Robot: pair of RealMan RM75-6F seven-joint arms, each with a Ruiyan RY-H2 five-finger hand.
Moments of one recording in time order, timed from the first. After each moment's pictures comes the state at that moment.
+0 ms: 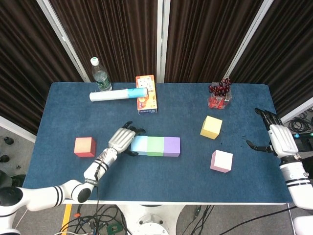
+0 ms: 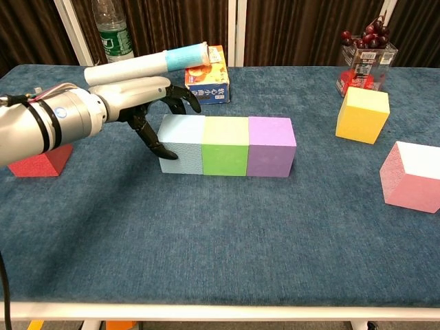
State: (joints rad) left arm -0.85 -1.67 -0.19 -1.37 1.10 0.84 0.16; right arm 0.37 -0.99 0.20 -1.65 -1.29 1.12 0.31
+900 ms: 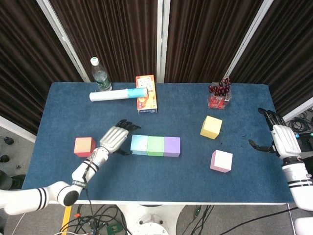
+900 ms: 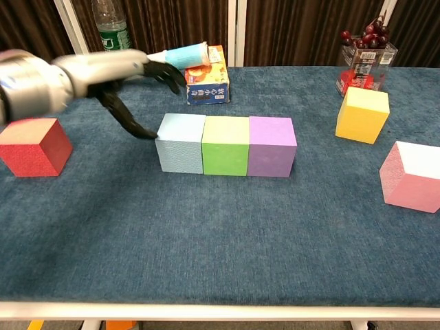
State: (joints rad) left arm -0.80 -1.47 -0.19 -1.58 1.13 0.88 0.16; right arm 0.36 -0.99 0.20 -1.65 -1.30 1.15 0.33
